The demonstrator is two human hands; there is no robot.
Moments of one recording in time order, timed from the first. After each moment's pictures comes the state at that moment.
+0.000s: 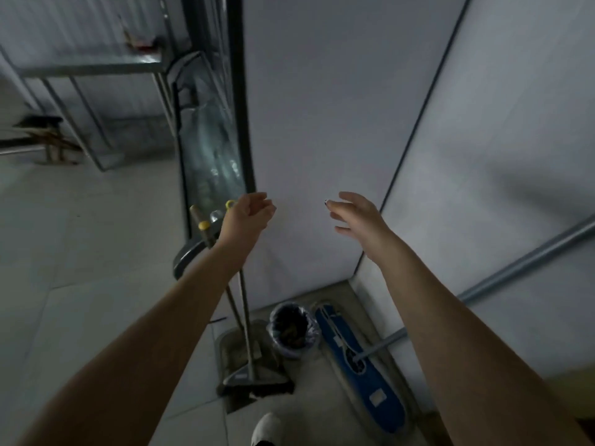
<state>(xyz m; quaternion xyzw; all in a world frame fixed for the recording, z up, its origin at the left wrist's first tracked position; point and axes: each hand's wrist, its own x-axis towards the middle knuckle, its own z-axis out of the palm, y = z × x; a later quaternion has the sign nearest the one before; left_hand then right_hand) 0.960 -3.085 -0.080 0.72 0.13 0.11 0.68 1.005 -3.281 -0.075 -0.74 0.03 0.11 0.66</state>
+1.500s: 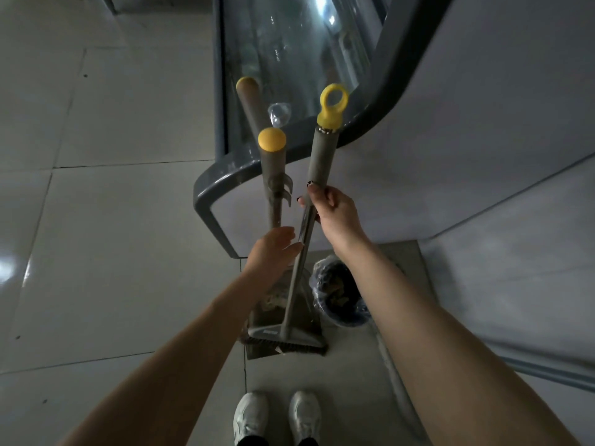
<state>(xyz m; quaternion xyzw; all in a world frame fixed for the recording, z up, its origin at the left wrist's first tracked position) 1.052 -2.945 -0.438 0.76 0.30 -0.10 0.56 1.137 -3.046 -0.412 -0.77 -0.02 0.20 0.60</state>
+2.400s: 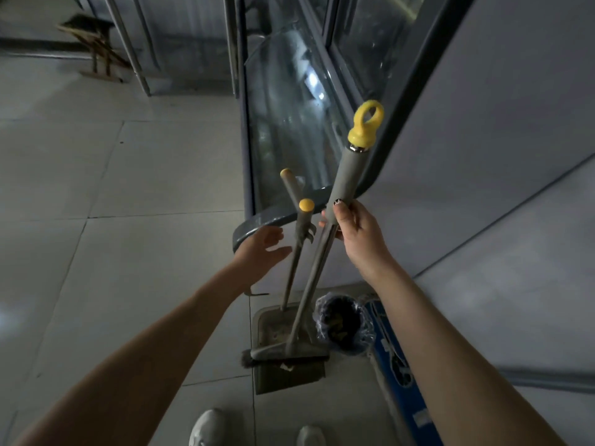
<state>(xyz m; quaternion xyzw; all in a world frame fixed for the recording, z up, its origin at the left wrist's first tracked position) 1.010 -2.870 -0.288 0.80 0.19 -0.03 0.56 1.068 -3.043 -0.231 -0.78 -0.14 0.11 0.60</state>
